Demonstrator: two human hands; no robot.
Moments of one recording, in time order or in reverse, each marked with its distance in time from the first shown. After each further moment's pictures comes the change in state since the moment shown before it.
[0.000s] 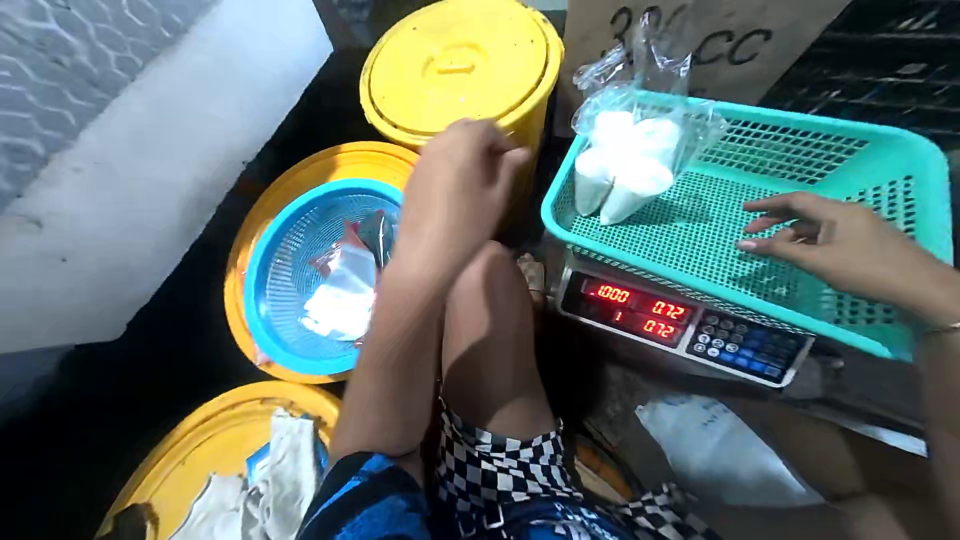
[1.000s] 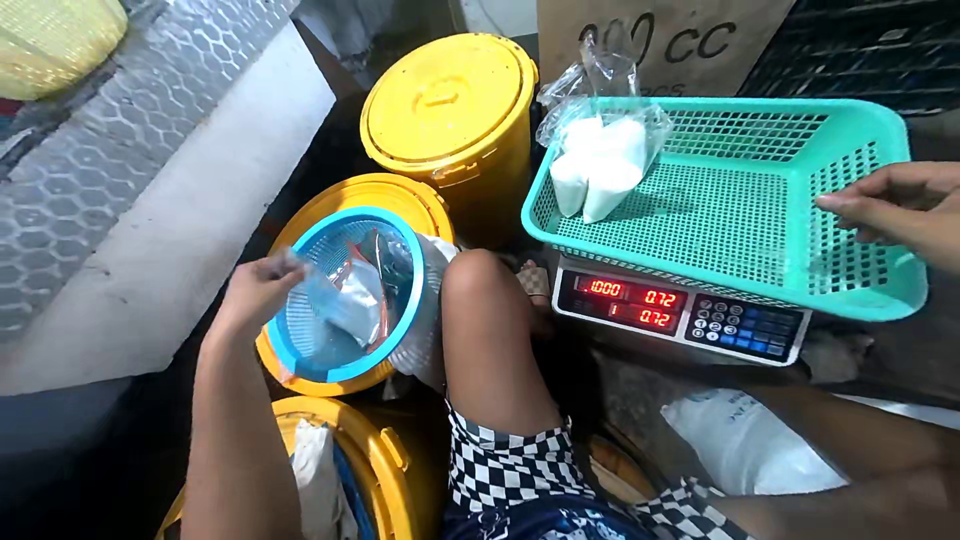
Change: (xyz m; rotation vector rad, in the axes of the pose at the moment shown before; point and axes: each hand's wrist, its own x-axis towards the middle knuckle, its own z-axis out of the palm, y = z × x) left_hand -0.096 -0.188 -0.085 -0.027 0.023 -0.612; right_hand -0.034 0.067 -0.033 0.161 0.312 -0.120
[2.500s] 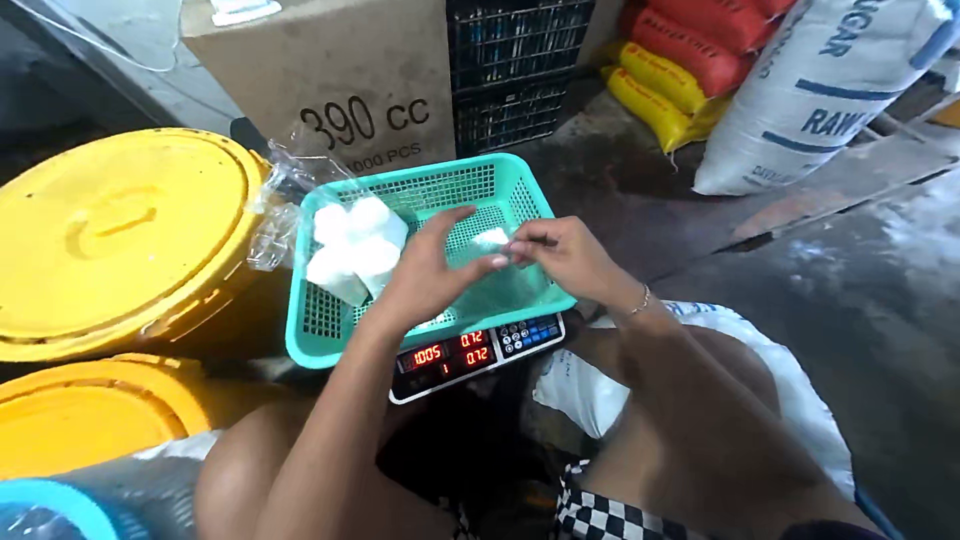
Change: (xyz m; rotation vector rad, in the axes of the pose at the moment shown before) left_hand -0.043 0.347 0.291 -0.351 -0.723 1.092; right_hand -0.032 -0.069 0.015 0.188 0.127 -0.009
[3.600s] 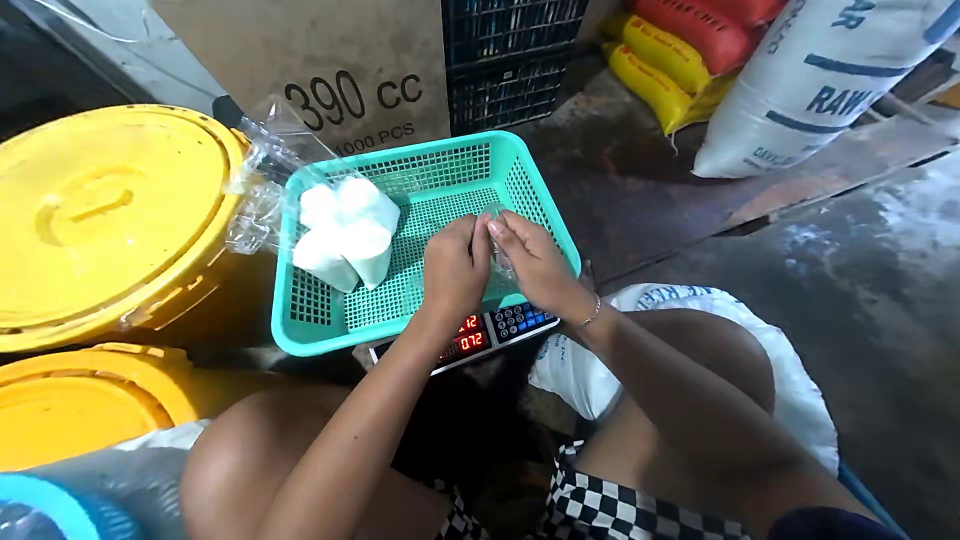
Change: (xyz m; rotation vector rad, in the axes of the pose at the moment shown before) left_hand -0.001 0.000 0.069 0.074 0.380 0.078; right_hand -0.007 -0.004 0.047 0.151 0.131 0.095
